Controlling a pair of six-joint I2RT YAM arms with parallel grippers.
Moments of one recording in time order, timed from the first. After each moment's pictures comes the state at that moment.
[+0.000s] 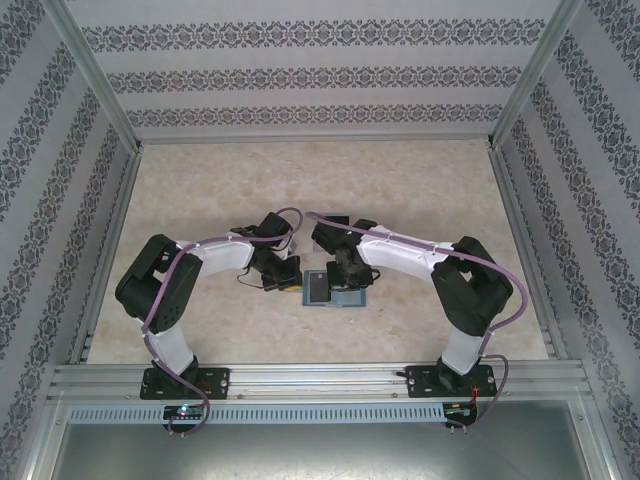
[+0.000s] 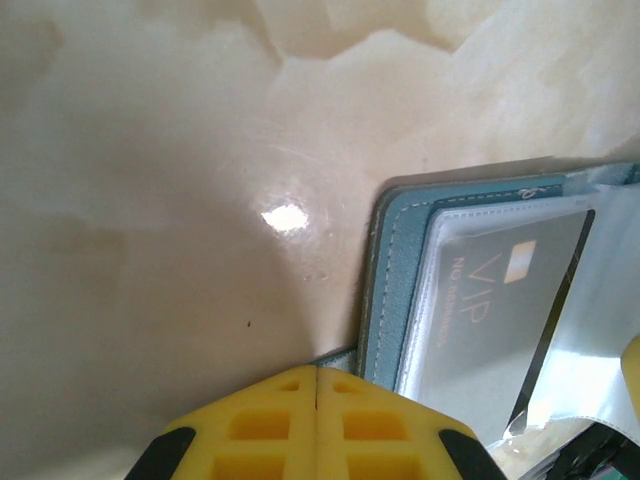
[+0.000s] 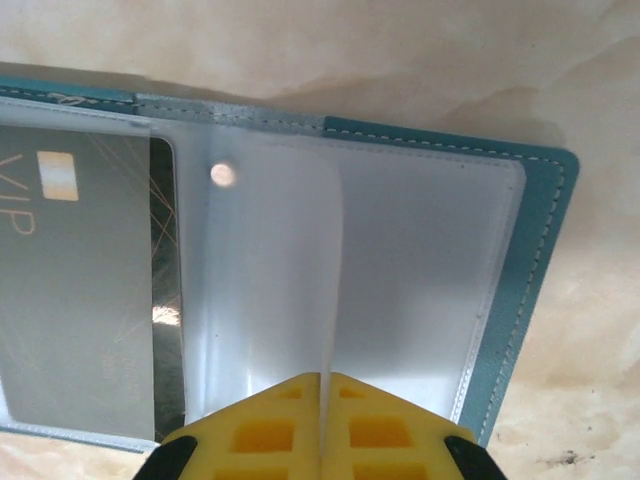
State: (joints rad) left arm -0.53 1.77 0.96 -0.47 0.48 -0.71; right arm 0.78 1.77 1.17 -0.91 -0.02 0.73
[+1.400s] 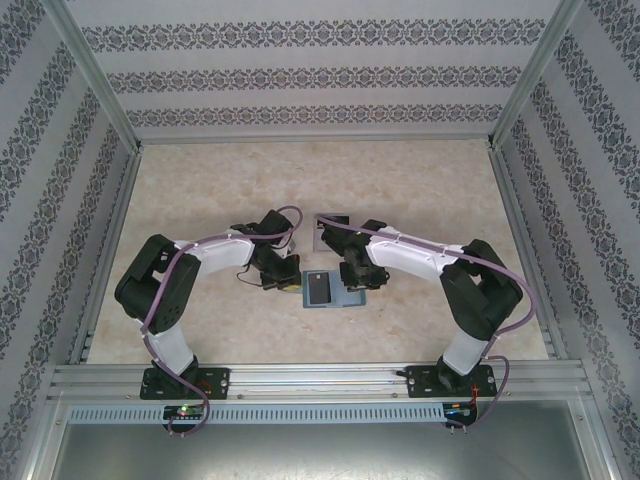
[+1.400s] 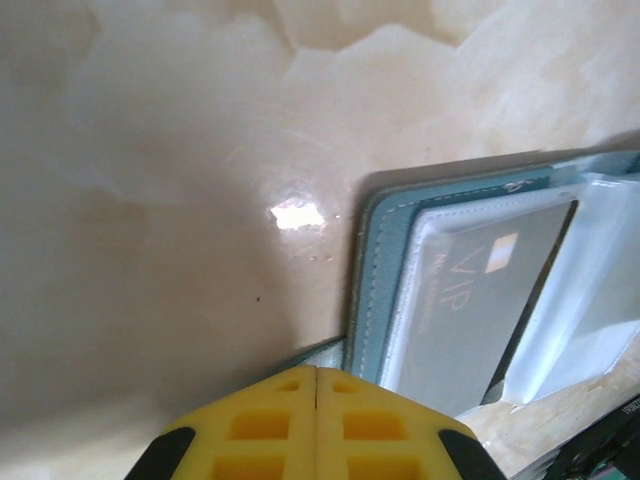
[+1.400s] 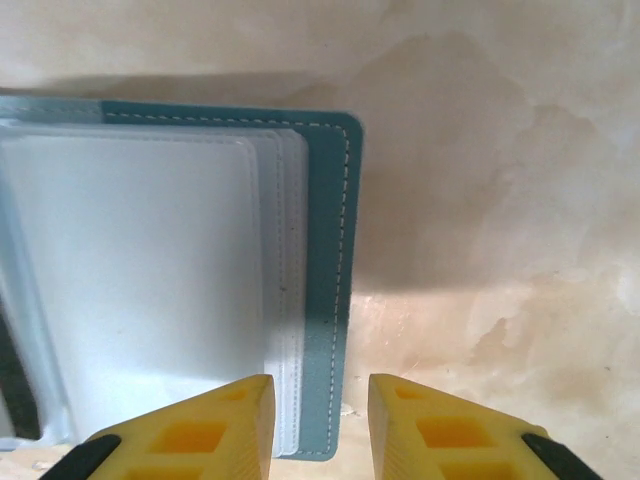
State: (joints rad) left arm -0.53 1.76 0.99 -0.54 0.47 -0.71; right arm 0.75 1.72 1.13 -0.96 0.08 0.71
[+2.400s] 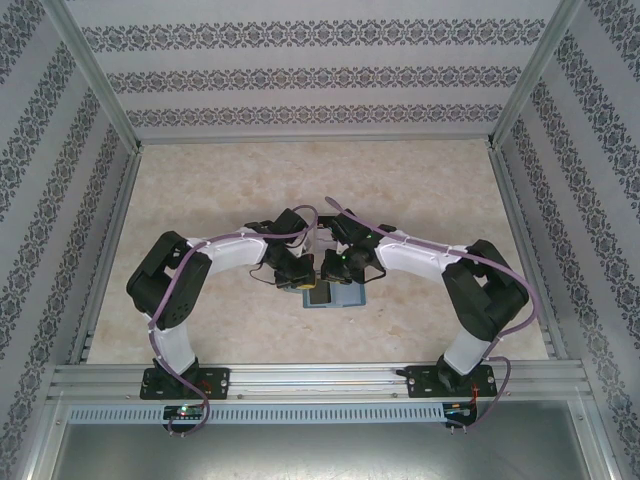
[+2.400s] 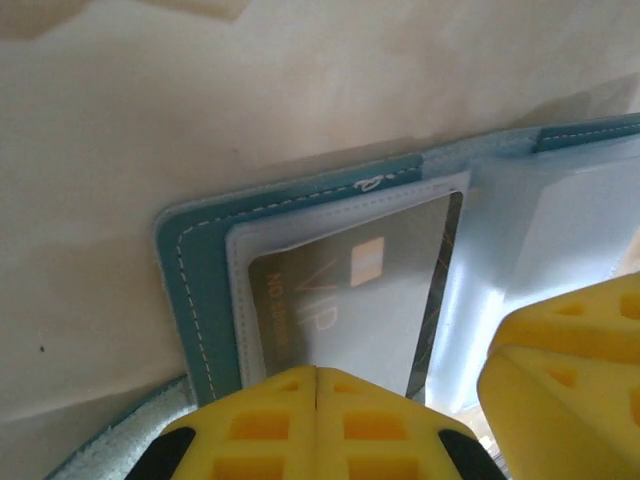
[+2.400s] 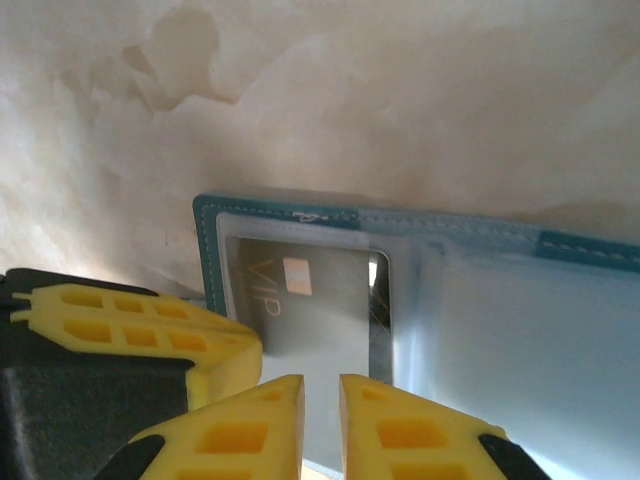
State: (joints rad) left arm -0.60 1.83 1.07 -0.52 0.50 -0.72; right arm 0.68 1.72 1.02 -0.48 -0.34 0.81
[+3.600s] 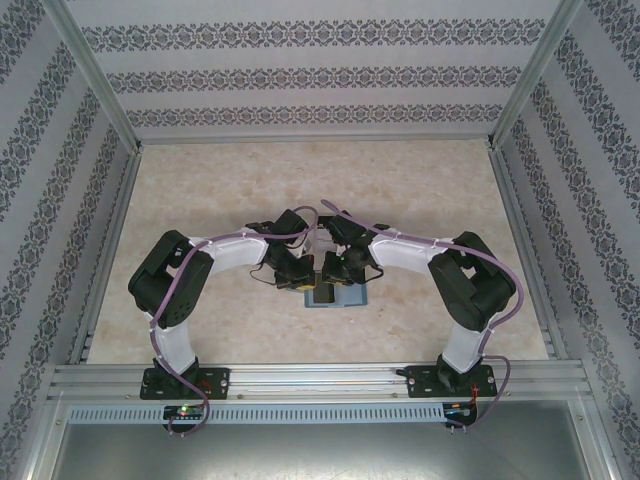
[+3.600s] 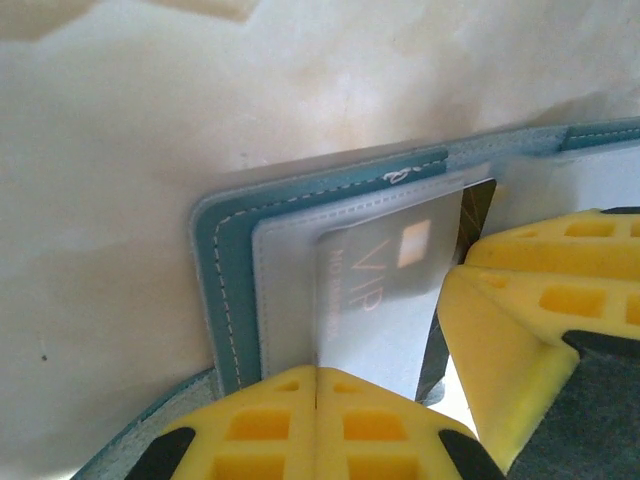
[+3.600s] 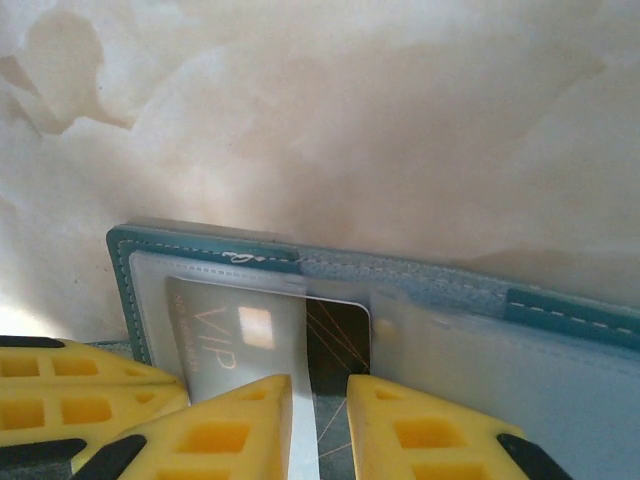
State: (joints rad) left arm -0.60 1.84 1.07 -0.52 0.50 -0.72; right arm 0.67 1.79 1.04 -0.51 -0.29 0.78
